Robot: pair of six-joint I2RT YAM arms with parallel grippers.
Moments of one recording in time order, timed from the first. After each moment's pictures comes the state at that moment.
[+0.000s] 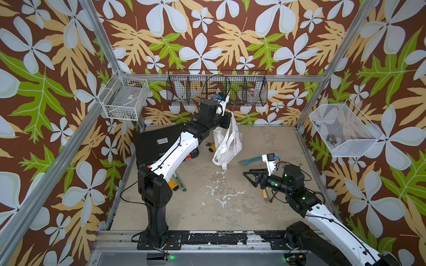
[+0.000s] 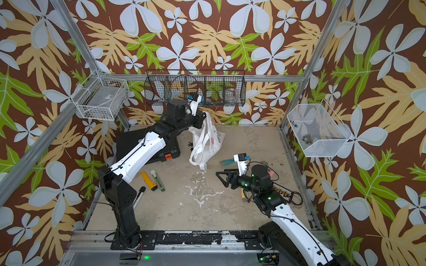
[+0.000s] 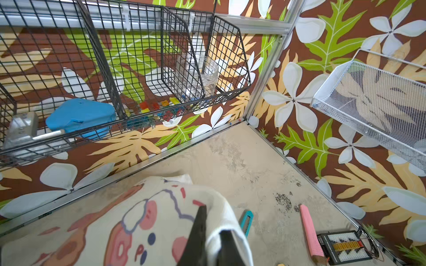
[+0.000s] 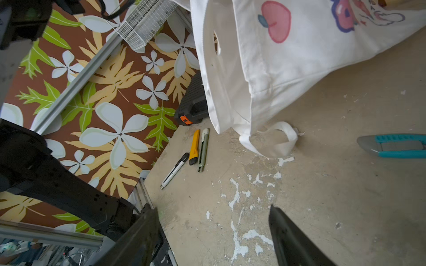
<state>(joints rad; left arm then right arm) -0.55 1.88 1.95 -0.36 0.17 -0.17 0.43 0.81 0.50 0.03 -0.52 0.56</state>
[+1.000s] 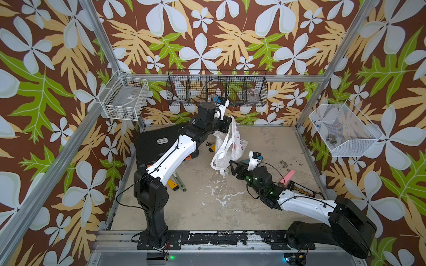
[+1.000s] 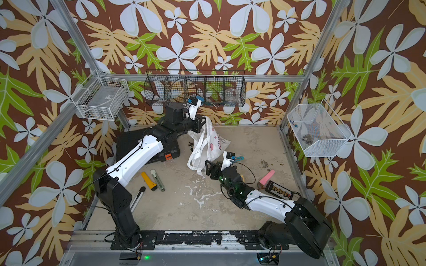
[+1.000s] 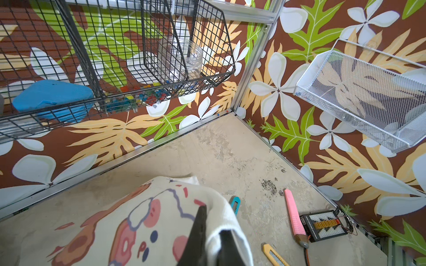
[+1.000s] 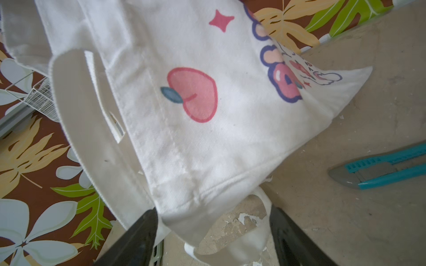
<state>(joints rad) -0.55 1.81 1.83 -0.32 0.24 -0.19 0.75 1.31 0.54 0.55 0.25 0.74</state>
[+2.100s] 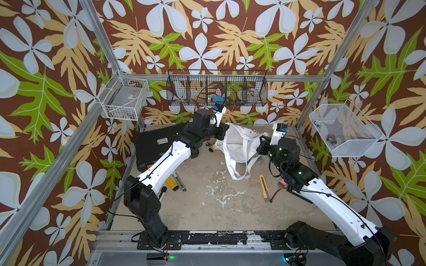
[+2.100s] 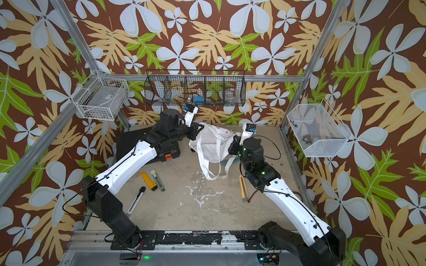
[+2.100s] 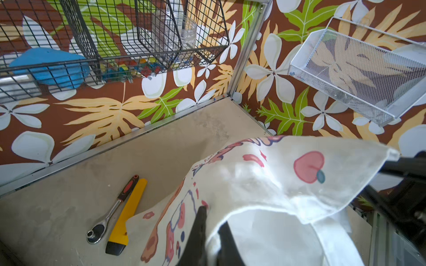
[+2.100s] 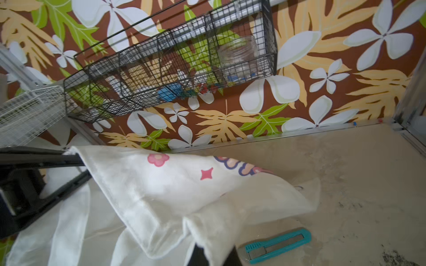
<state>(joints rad) -0.55 1.67 1.64 -0.33 0.27 -0.17 0.46 1.11 1.04 -0.13 0.20 0.37</state>
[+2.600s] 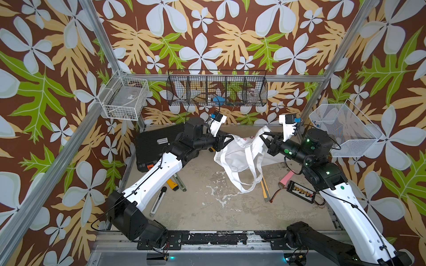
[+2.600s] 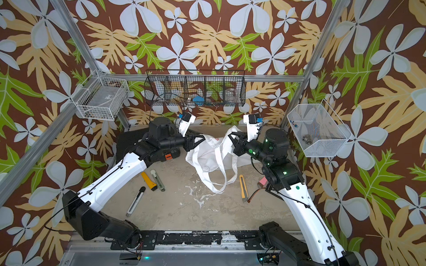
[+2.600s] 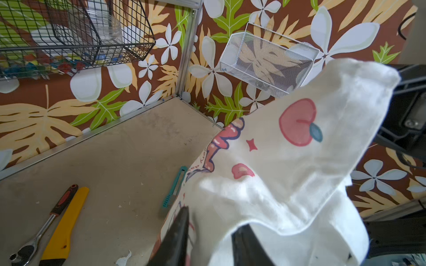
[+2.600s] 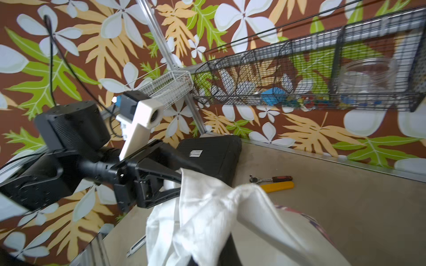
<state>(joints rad) -0.56 1.49 1.45 -0.24 0.53 -0.19 0.32 1.03 1.25 -0.33 -0.47 0.31</state>
